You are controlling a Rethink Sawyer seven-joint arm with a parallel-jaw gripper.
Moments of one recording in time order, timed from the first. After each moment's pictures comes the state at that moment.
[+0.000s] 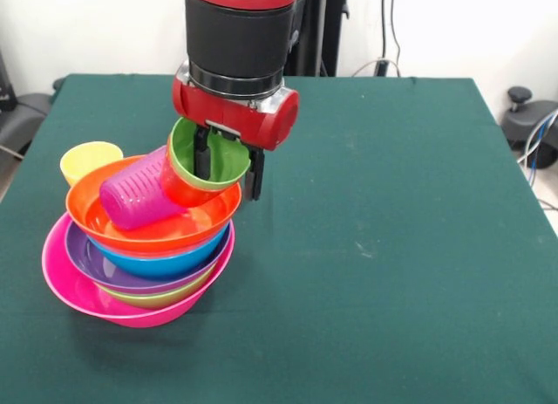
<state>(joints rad) -0.30 -0.52 0.04 1.19 -0.15 0.82 2.07</state>
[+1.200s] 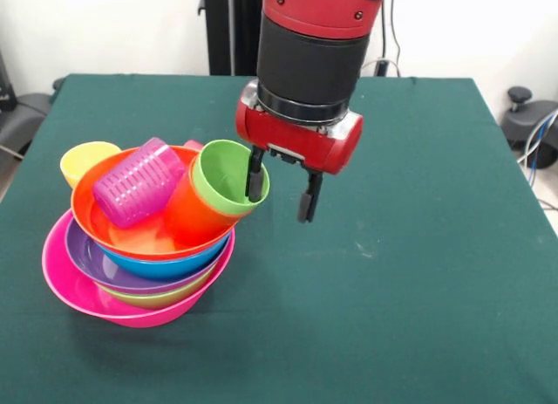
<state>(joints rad) -0.16 -0.43 -0.07 1.10 -0.05 0.82 2.07</state>
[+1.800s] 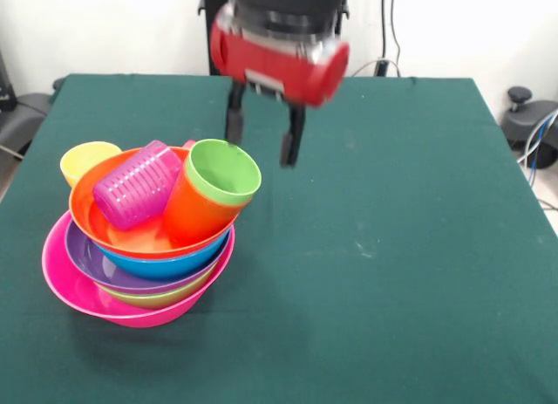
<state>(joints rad) -0.16 -0.57 -0.12 1.17 0.00 0.85 2.07</state>
